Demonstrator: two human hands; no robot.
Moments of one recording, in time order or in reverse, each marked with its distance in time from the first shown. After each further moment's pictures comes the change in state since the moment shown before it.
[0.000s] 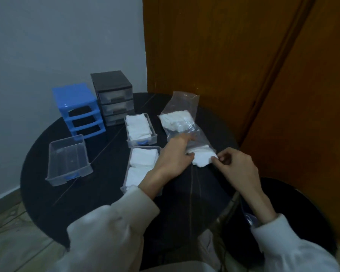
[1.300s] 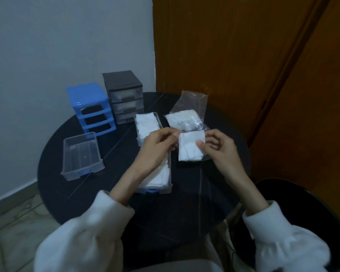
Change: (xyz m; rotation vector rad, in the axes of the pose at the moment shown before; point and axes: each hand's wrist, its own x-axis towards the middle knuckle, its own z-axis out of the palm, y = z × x) left_hand -0.030 -0.022 -0.048 -0.646 0.120 -0.143; right_hand 0.002 -0.061 0.013 0.854 -0.148 -0.174
